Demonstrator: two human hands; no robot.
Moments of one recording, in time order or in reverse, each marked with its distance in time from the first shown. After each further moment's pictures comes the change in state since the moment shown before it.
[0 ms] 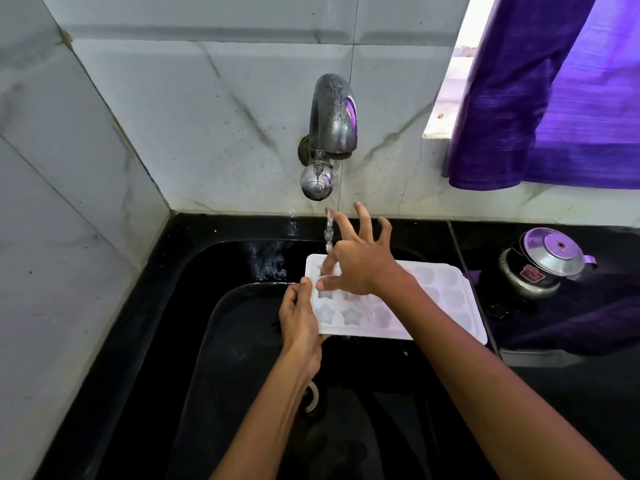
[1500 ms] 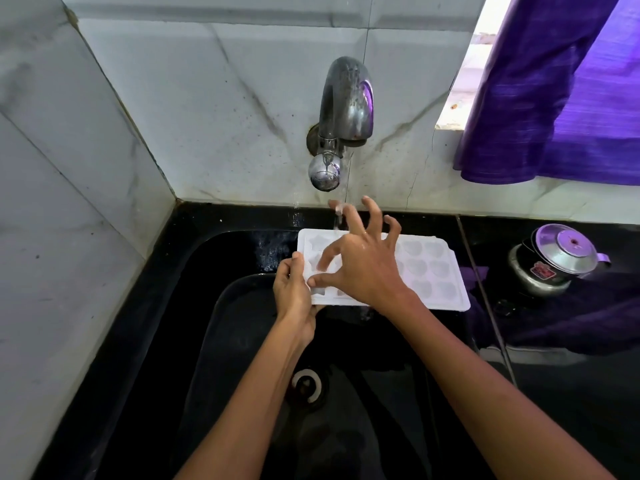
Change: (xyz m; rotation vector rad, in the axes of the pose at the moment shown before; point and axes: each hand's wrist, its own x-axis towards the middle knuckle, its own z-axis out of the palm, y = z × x) left_hand 0.025 0.014 -0.004 -0.029 0.054 0.021; right_hand -0.011 -0.015 0.016 0.130 0.289 0.007
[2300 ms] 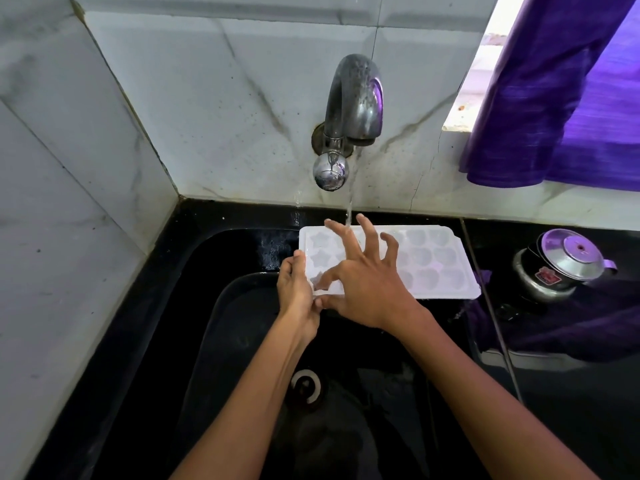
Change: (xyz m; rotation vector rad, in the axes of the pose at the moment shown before) left_hand -0.004 0.009 0.005 -0.079 -0.035 -0.074; right_hand -0.020 -0.002 -0.002 -0.030 -0.199 -0.087
